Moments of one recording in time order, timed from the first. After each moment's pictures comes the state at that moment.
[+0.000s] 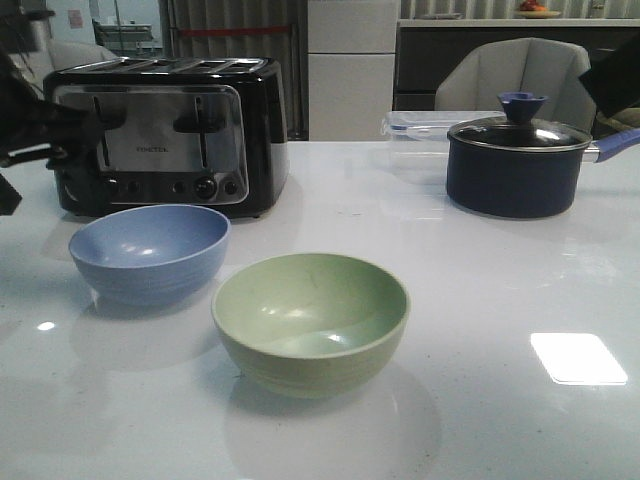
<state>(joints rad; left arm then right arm) -0.19 1.72 -1.15 -0.17 0.57 0.10 0.48 0.86 -0.71 0.20 0.59 -0.26</state>
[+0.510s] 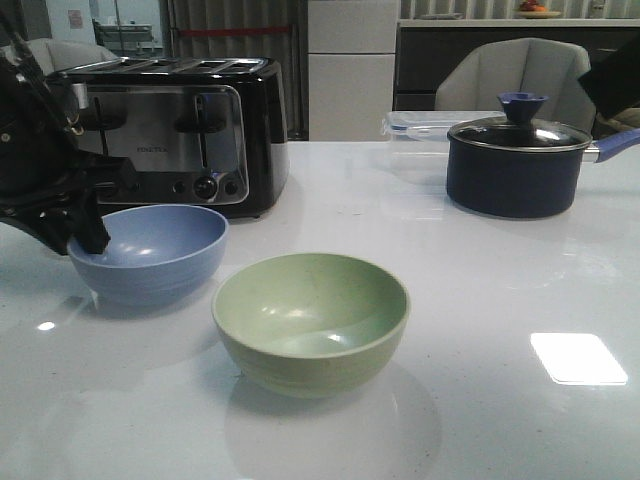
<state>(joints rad) -0.19 1.87 -1.23 -0.20 0.59 0.10 0.48 0.86 -0.71 0.20 0.59 -0.26</state>
